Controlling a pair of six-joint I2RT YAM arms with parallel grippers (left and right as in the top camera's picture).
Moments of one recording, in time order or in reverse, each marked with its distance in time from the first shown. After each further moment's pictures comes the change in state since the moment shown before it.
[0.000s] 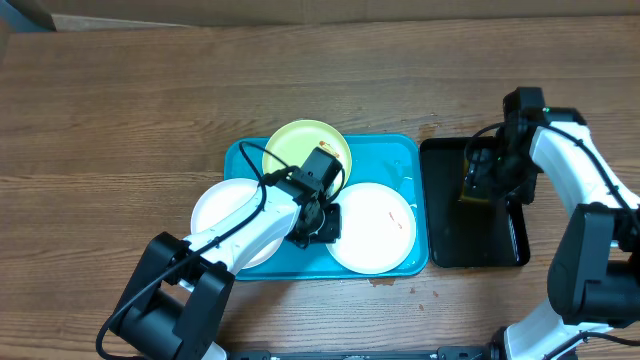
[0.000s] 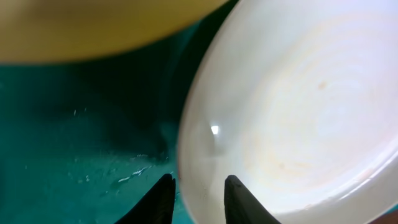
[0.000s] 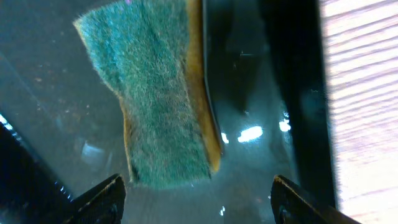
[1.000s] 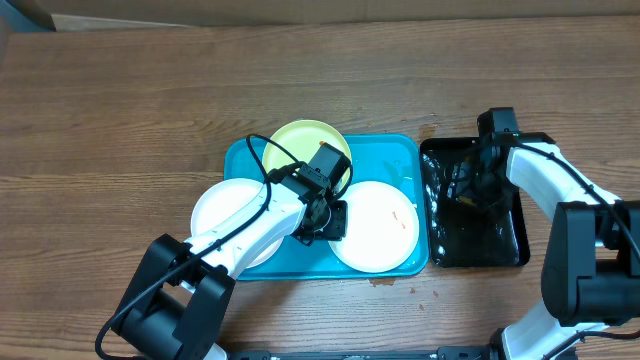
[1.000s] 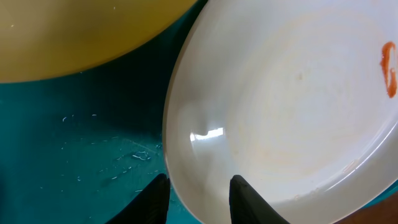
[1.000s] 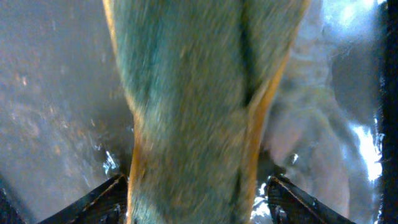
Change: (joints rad) left arm -0.029 0.000 0.045 -0.039 -0.021 0.025; right arm 0.075 0.000 -0.163 0.248 0.029 0.010
